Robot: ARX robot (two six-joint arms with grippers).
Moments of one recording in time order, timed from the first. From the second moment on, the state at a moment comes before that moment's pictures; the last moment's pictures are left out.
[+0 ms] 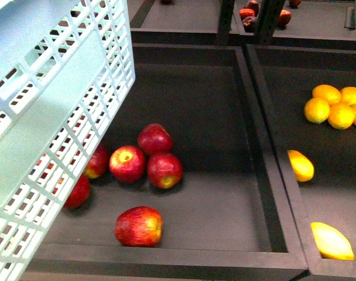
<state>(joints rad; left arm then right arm) -0.12 1.05 0.84 -0.05 -0.05 -1.47 0.00 0.00 0.02 0.00 0.00 0.00</state>
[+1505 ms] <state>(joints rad) -0.46 1.53 1.18 -0.09 0.44 -0.74 0.00 0.01 0.02 -0.01 -0.01 0.01</state>
